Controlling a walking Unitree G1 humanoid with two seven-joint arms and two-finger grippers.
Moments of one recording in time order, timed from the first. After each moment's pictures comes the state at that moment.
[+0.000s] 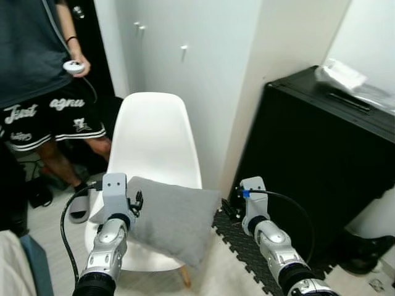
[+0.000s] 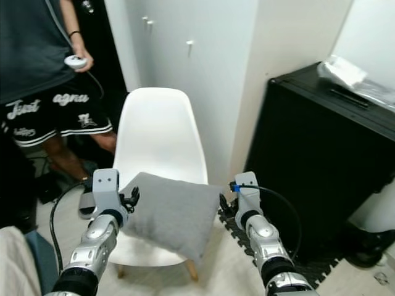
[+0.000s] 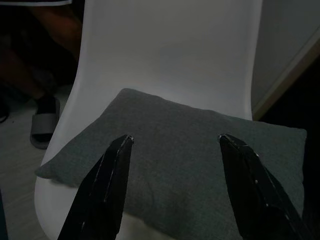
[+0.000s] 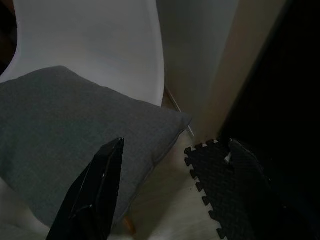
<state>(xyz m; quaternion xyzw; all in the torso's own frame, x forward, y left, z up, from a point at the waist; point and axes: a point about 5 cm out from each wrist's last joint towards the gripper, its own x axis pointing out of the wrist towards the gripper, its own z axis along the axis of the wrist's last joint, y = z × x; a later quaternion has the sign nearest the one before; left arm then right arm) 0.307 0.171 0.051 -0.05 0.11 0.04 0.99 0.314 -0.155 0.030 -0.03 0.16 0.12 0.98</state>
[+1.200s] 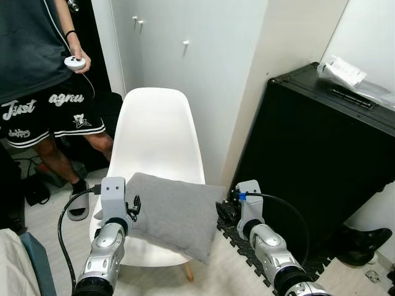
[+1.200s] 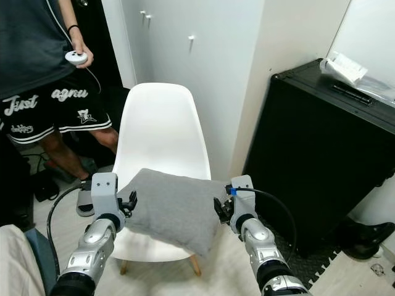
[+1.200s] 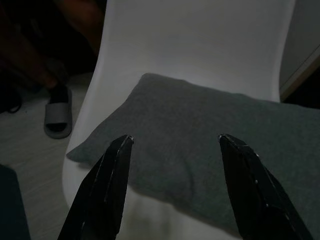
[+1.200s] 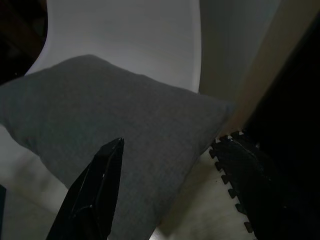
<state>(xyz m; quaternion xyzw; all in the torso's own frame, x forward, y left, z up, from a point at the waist) 0.301 0.176 0.045 -0.03 0.12 0.04 0.99 0.310 -0.146 0.024 -0.01 0.17 0.14 0.98</state>
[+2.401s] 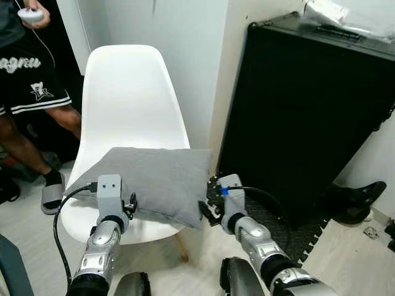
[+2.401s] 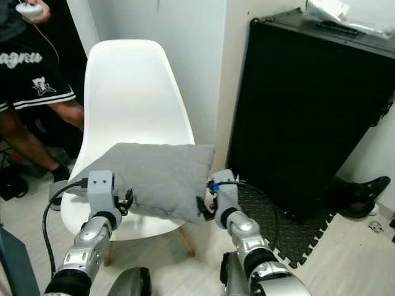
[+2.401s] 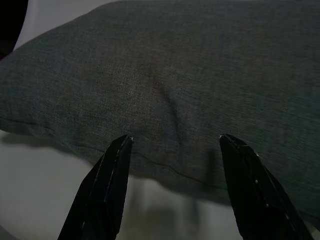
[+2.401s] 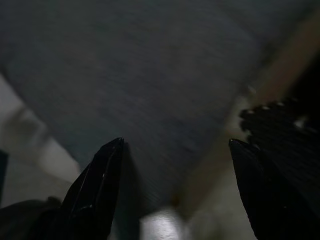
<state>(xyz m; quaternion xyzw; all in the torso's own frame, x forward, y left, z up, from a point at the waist) 0.303 0.185 0.047 -0.02 0.12 0.05 0.99 0.321 -0.095 0.032 -0.02 0.19 0.25 0.95</state>
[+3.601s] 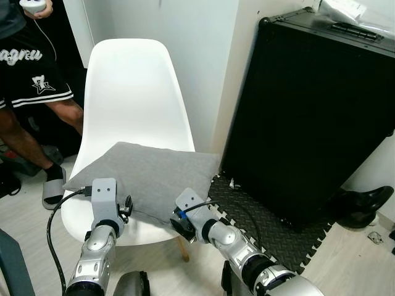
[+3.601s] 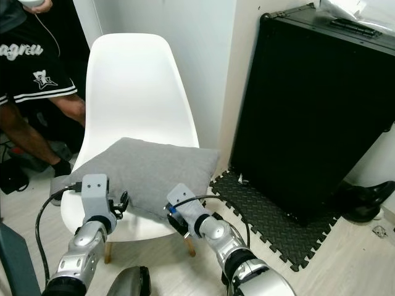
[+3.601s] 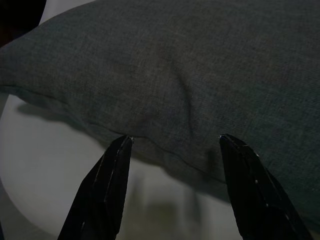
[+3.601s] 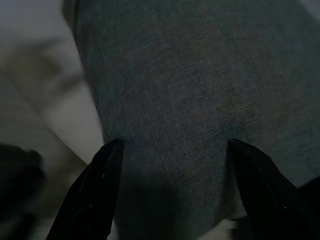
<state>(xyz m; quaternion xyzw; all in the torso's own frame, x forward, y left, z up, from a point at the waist) 0.294 0.192 0.045 -0.02 0.12 0.06 0.99 0.303 -0.050 0.026 -0.24 0.12 0.33 0.90</state>
